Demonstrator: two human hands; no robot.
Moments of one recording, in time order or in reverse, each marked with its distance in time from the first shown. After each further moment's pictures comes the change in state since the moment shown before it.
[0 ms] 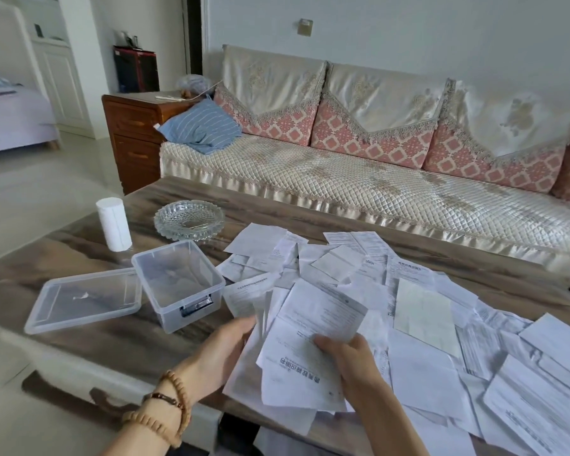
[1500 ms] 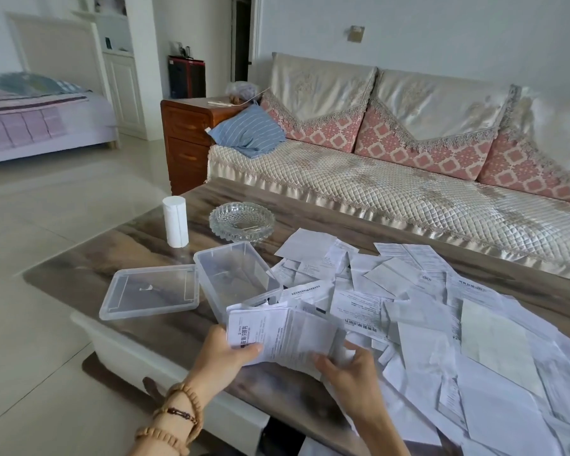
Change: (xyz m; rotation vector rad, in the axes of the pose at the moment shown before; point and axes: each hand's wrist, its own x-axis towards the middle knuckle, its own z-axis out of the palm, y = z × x) left_hand -0.022 -0.030 -0.090 0.308 0.508 0.307; right_hand -0.012 0.026 0.083 -0.219 -0.175 -0.395
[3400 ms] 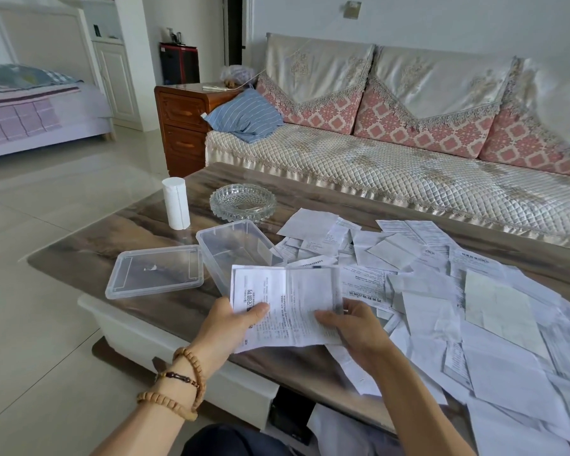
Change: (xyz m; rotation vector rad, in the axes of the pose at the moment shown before) left_hand -0.003 -0.003 -0.001 -0.113 -0.037 -0.143; right_hand 0.032 -0.001 -0.003 0.126 -0.104 0.287
